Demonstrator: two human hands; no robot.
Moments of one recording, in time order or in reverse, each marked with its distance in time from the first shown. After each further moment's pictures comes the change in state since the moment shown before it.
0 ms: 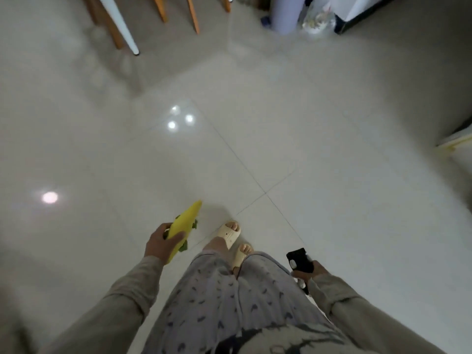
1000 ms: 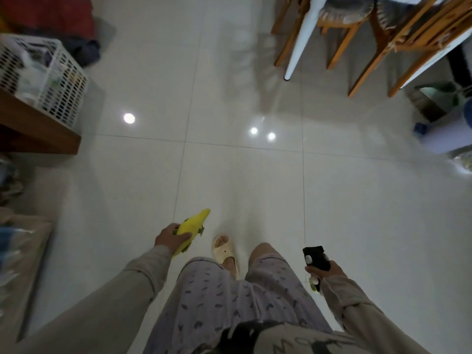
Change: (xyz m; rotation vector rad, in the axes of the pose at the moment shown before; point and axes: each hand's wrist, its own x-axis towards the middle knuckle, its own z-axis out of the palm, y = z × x) left_hand 0.144 -0.053 -0.218 -0.371 0.181 -0.362; right_hand 0.017 -0.394 0.102 -0.407 -0.066 -0.307
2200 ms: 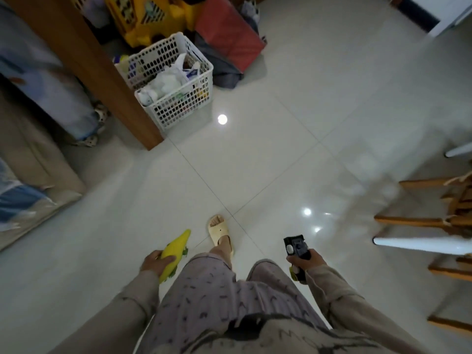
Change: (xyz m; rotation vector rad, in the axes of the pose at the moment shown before) left_hand 0.219 0.167 -0.230 -0.866 0.289 -0.541; right_hand 0.114 -0.711 0.180 -0.784 -0.244 -0.381
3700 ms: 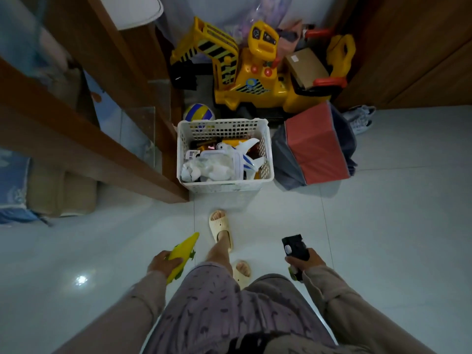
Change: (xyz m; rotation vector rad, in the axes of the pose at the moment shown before) left_hand 0.187 0.477 -0.100 -0.352 0.126 -0.282; right_hand 0.278 -0.687 -0.054 -0.615 -0.282 -0.265
